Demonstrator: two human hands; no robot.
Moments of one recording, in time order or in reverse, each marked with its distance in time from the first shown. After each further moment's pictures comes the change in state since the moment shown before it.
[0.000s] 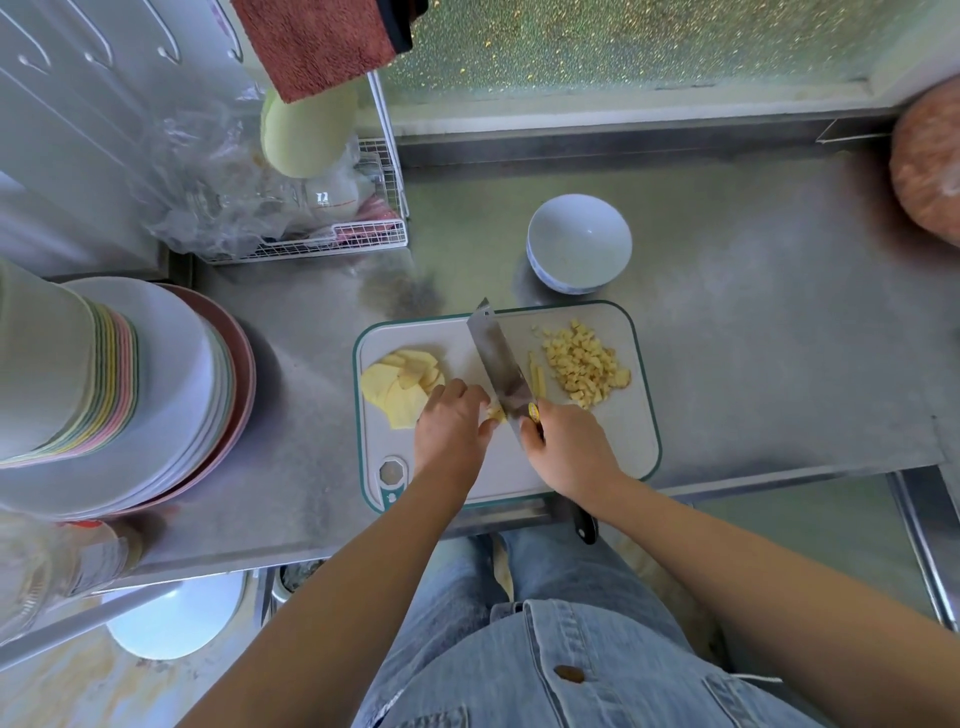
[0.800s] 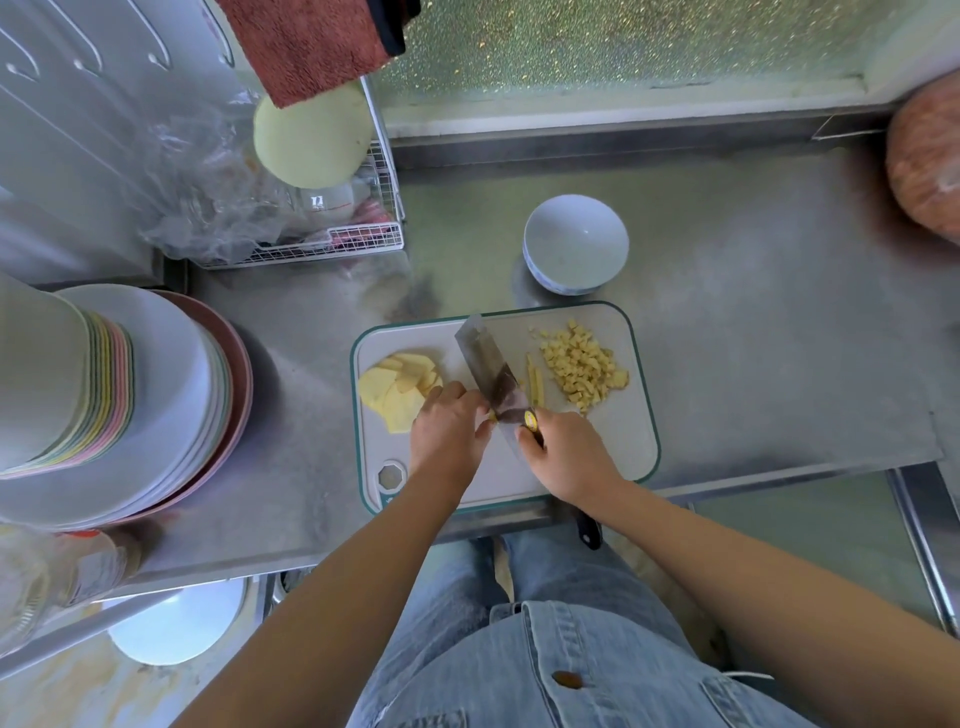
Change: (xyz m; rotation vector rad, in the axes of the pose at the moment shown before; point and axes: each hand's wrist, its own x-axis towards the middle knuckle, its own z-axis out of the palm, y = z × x) left_hand 0.004 -0.004 -0.001 0.008 -0.020 0.019; right_hand -0.001 0.011 0.010 0.116 0.018 -0.055
